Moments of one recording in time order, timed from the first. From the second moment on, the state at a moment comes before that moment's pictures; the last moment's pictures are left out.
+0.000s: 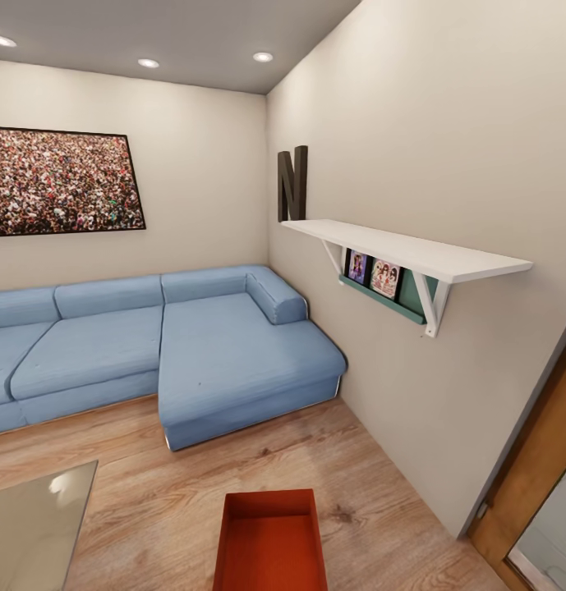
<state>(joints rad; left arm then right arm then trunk) -0.23 0.03 -0.10 0.00 0.28 -0.08 0.05 -0.13 -0.01 0.05 0.03 -0.04 -0.20 -0.04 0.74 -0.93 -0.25</state>
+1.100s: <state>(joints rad) -0.23 0.03 -0.10 0.00 0.28 -0.08 0.05 -0.13 -0.01 0.05 0.03 -0.04 -0.20 -0.04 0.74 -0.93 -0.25</state>
